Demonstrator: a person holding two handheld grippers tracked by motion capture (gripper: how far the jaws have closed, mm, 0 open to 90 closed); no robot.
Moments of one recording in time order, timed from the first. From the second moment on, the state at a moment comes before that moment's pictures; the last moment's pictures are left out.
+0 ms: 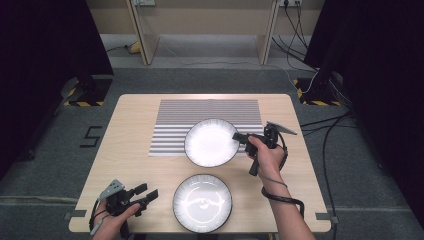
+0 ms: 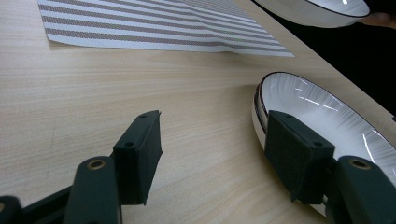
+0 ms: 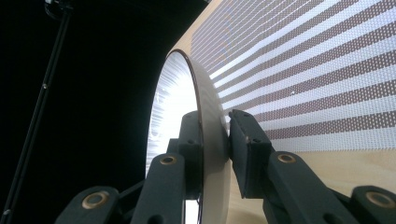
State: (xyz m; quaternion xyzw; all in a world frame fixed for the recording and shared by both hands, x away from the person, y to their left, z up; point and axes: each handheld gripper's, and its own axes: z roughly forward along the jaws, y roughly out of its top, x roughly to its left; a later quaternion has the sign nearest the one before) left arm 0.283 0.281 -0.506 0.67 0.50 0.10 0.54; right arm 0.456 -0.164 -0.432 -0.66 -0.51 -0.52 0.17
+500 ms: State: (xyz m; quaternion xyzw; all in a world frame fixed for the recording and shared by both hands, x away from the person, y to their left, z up) left arm 0.283 0.281 -0.507 0.67 0.50 0.10 0.54; right arm 0.466 -0.161 -0.430 -0.66 -0.51 -0.52 0.17
